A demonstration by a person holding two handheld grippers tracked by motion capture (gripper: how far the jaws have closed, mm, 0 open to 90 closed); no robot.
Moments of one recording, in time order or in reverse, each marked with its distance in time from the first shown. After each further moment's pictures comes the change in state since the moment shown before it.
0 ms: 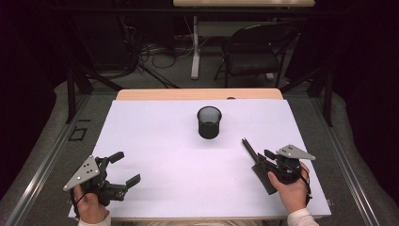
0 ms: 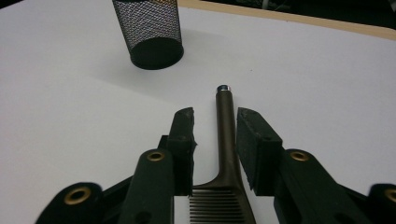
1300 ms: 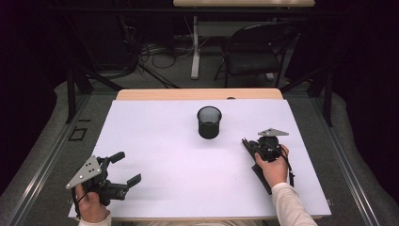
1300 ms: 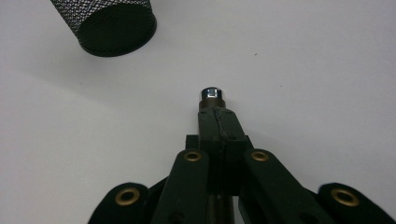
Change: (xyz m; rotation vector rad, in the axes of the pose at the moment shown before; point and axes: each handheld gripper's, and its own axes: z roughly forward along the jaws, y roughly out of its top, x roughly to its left) left arm 0.003 -0.003 0.004 0.016 0.000 -0.005; right arm -0.018 0.012 0.091 0.166 -0.013 0.023
